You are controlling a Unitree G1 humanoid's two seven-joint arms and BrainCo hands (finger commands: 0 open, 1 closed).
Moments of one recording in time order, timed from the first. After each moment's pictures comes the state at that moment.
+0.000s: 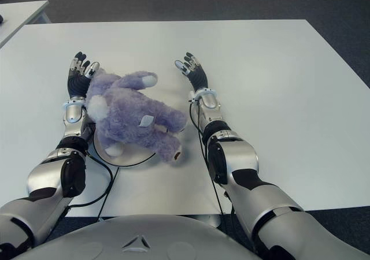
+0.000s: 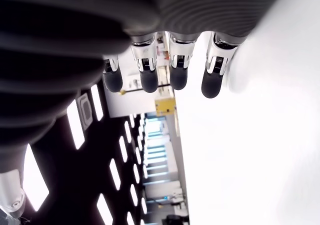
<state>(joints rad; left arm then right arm) -0.58 0.20 0.39 1.13 -0.05 -0.61 -0.03 -0.86 0.00 -0.21 1.29 0.08 -0.40 0.11</state>
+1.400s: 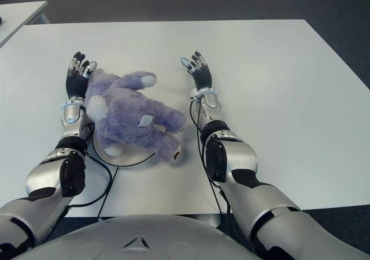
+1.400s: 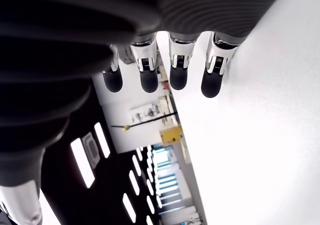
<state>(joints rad) -0.58 0.20 0.42 1.13 -0.06 -0.61 -0.07 -0.85 0.04 -0.35 1.28 0.08 -0.39 0.08</state>
